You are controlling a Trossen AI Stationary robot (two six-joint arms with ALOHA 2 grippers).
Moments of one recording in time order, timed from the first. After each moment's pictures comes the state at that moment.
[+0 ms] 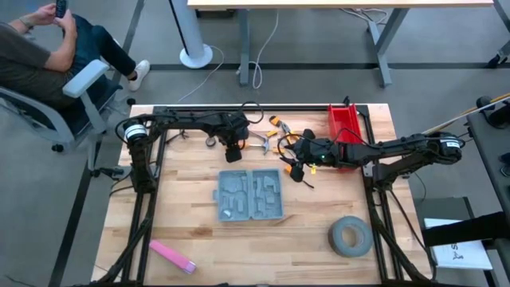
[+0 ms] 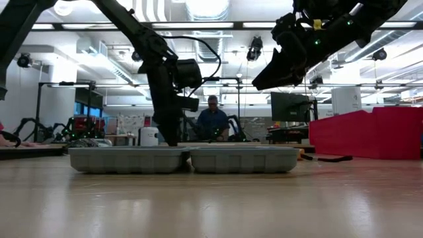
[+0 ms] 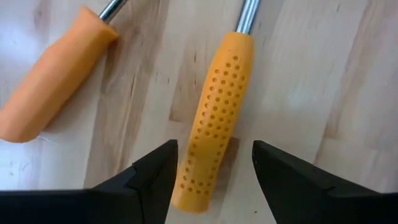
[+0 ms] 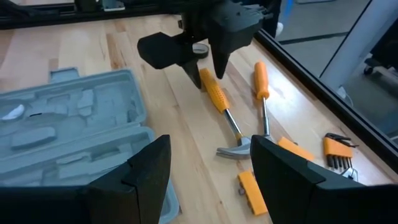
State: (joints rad) left arm 0.47 1.89 1.22 -0.61 -0.02 0.23; right arm -0.11 1.25 0.63 0.17 0.22 0.07
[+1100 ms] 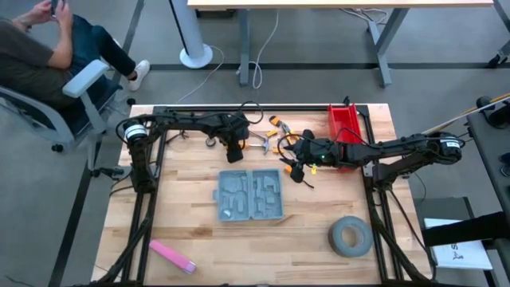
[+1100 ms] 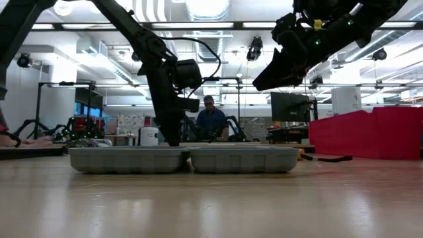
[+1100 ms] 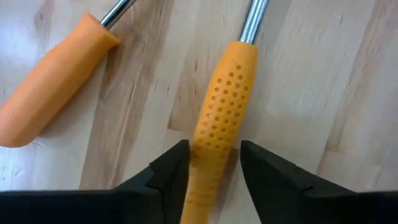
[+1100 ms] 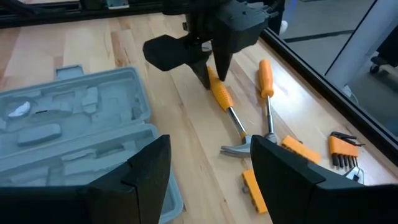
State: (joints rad) left arm 0.46 1.89 1.20 -0.56 -0.02 0.19; right arm -0.11 1.25 0.63 0.16 0.21 0.07
